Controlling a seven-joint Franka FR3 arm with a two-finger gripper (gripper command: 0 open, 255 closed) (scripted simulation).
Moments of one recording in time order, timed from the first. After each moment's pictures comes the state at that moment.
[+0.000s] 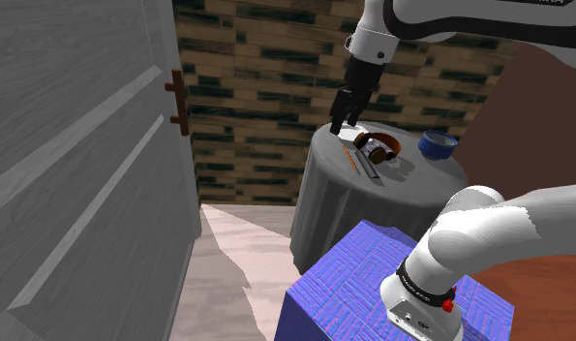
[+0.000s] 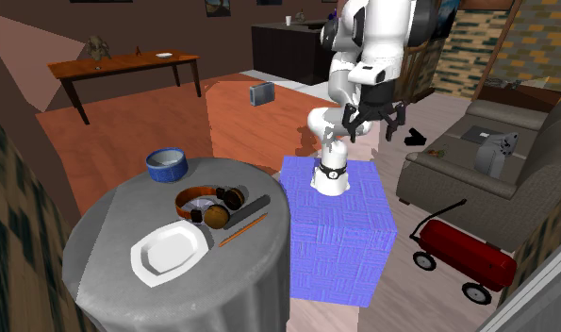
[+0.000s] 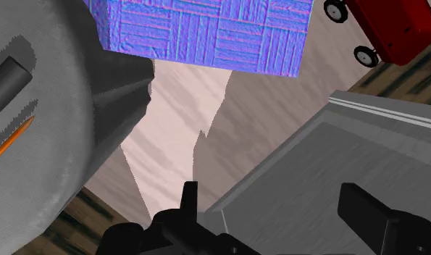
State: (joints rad) arm -0.02 -0.75 0.07 -2.36 0.12 1.65 -0.07
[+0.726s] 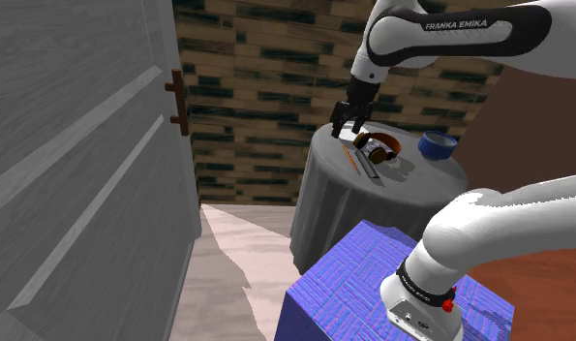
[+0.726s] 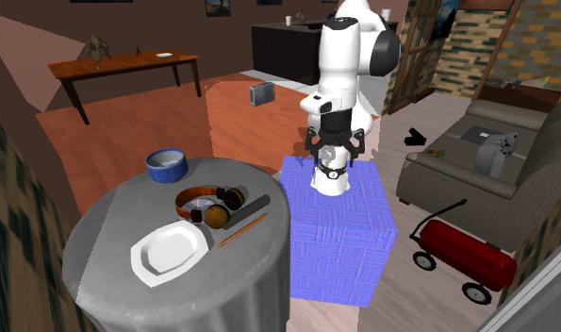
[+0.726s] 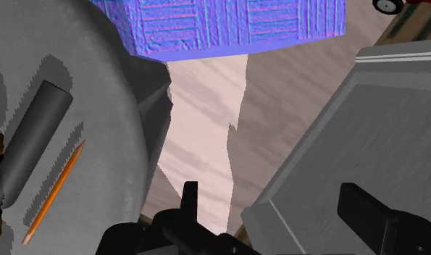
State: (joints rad) arm -0.14 -0.63 -0.03 -2.44 0.07 1.83 -0.04
